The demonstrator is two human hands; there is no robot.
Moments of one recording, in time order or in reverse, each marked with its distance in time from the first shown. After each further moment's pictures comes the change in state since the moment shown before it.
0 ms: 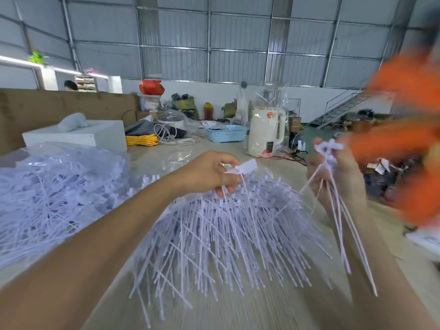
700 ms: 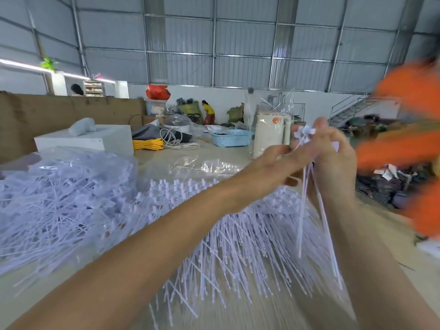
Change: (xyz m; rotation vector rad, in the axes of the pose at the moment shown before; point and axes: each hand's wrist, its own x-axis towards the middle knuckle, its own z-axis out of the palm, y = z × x) left_hand -0.014 0.070 0.044 -0.308 -0.063 0.164; right_hand -0.029 -0.030 0.069 0.038 0.226 -0.371
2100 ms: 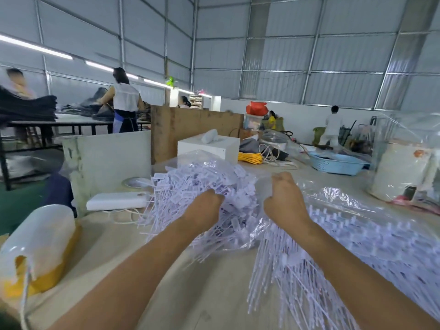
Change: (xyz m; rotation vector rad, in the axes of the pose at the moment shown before) left_hand -0.184 -0.159 -0.260 1.260 0.426 -0.556; right_hand -0.116 0.119 0.241 -1.199 -0.869 -0.135
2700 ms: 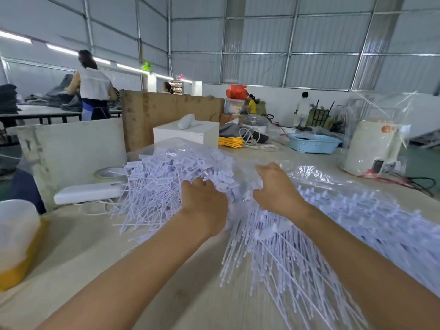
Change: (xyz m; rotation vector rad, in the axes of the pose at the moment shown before) left_hand -0.045 0.090 -0.047 0.504 -0.233 -0.074; right_hand -0.012 0.040 -0.012 0.014 -0.148 -0.072
